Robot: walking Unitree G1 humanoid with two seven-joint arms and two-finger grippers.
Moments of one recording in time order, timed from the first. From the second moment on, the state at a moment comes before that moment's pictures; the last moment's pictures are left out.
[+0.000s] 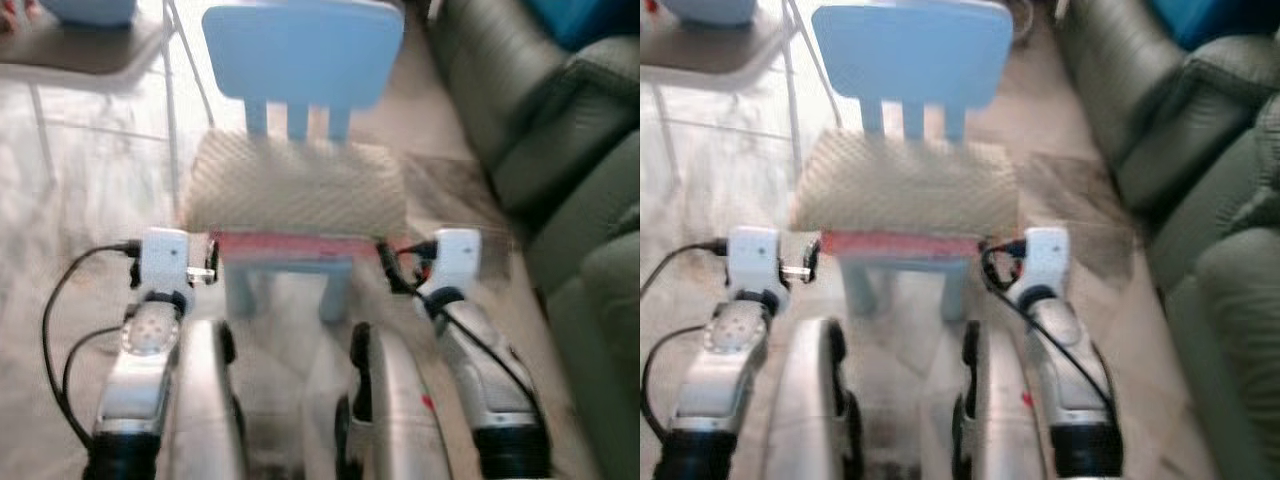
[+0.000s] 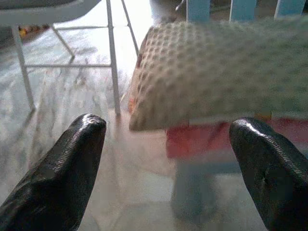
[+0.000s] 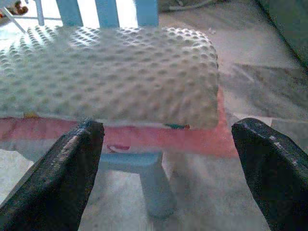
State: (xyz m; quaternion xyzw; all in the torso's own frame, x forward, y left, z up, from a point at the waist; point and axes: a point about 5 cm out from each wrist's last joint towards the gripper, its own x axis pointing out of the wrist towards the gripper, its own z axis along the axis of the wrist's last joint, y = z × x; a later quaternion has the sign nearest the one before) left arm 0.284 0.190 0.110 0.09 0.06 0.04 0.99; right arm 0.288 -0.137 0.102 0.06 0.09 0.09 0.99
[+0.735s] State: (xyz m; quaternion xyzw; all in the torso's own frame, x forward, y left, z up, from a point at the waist) left arm 0.291 0.181 0.119 0.07 0.03 0.01 1.00; right arm 0.287 -0.136 0.102 0.05 0.08 0.10 0.99
